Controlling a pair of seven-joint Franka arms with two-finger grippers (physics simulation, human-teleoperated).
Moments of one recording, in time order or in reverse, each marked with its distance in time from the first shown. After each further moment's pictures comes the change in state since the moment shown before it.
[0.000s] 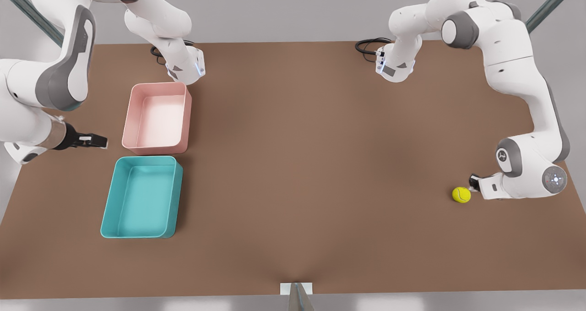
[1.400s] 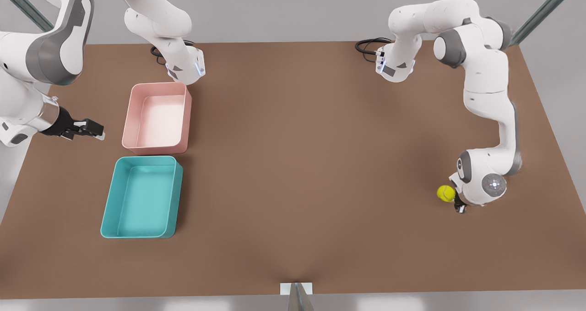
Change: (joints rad) left arm -0.168 0.117 0.035 -0.202 0.179 0.432 0.961; right arm 0.017 -0.099 0.004 -0.016 0.037 0.016 -0.003
